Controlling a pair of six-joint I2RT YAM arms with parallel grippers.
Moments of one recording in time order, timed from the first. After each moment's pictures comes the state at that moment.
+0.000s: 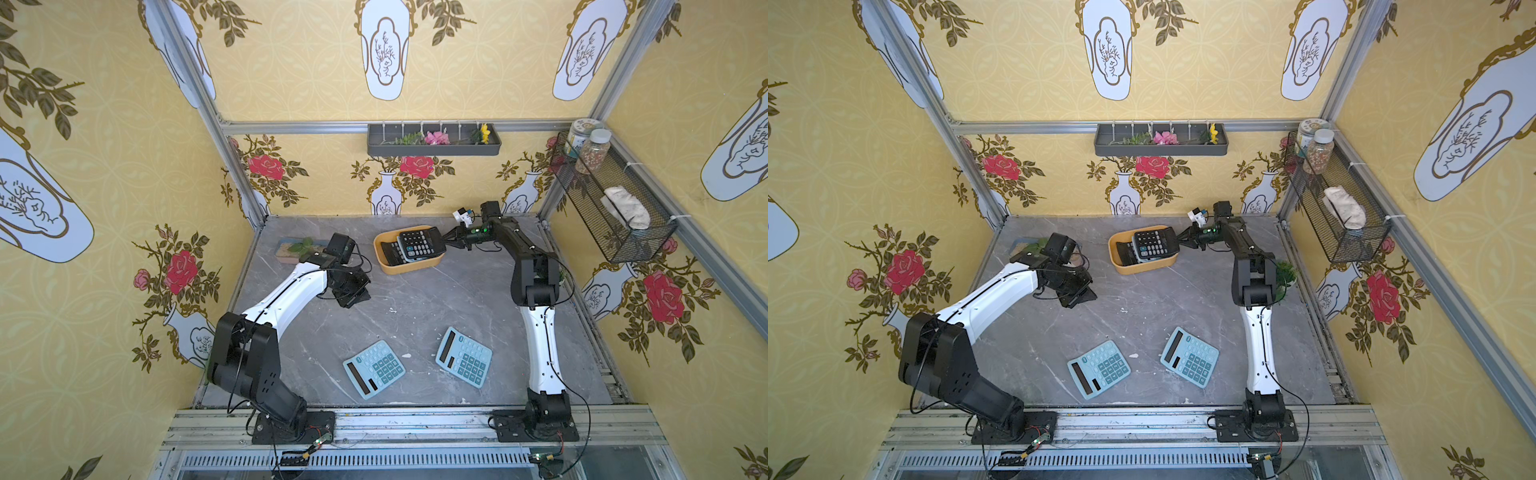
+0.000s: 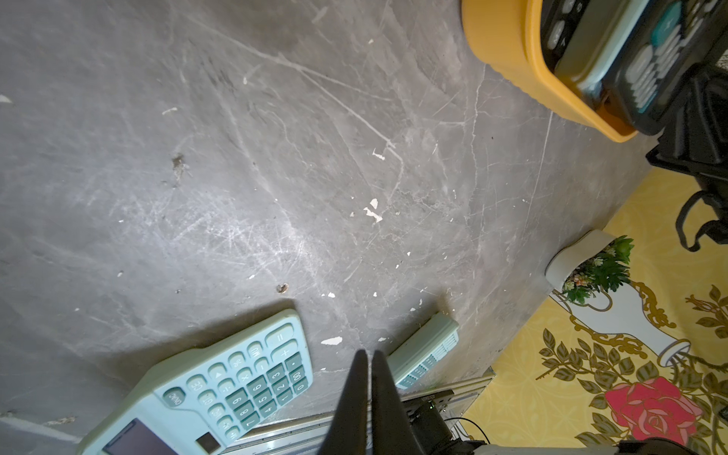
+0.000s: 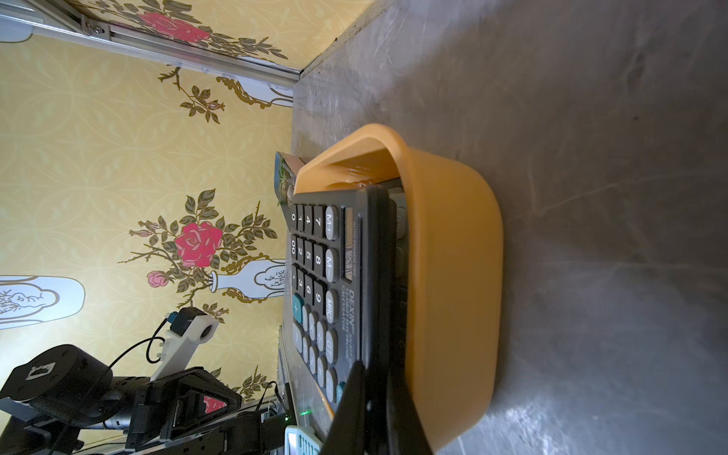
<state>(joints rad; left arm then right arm) -0.36 1.58 1.23 -0.88 0.39 -0.98 0.02 2.60 2.26 -0.73 -1.10 0.26</state>
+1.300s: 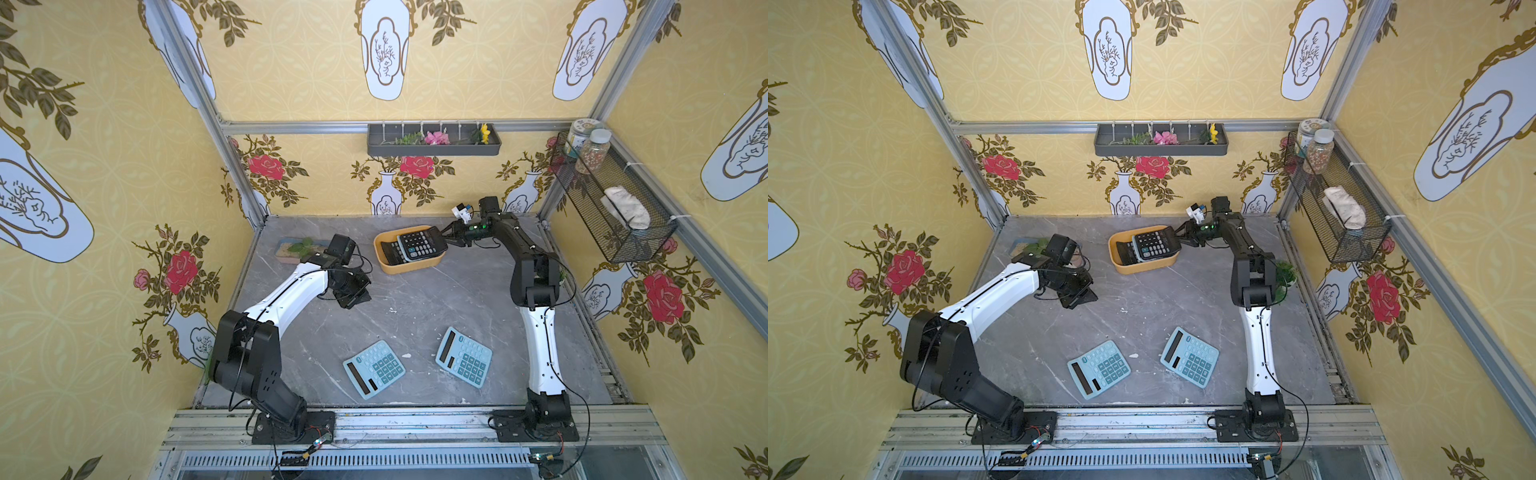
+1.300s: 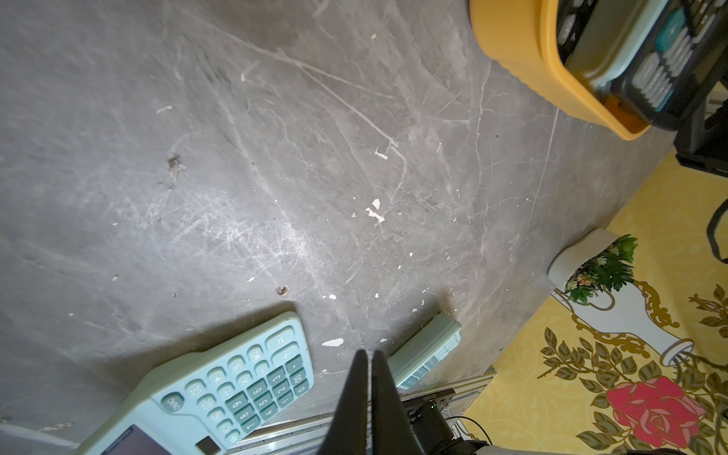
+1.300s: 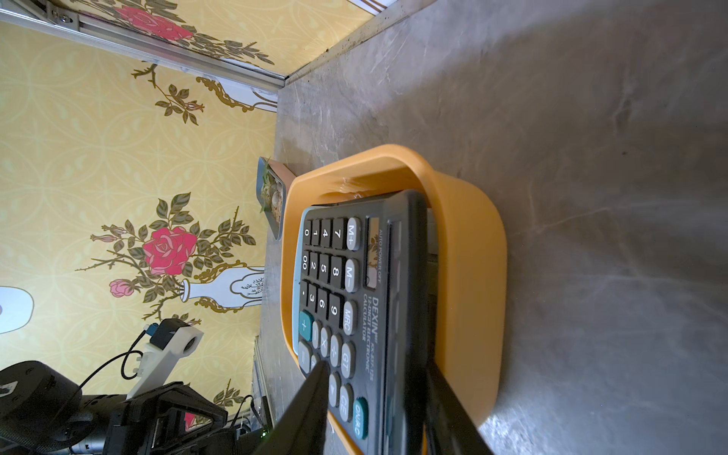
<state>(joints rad) -0.36 1.59 1.22 -0.87 0.40 -0.98 0.04 2.57 2.28 -0.76 -0.99 0.24</state>
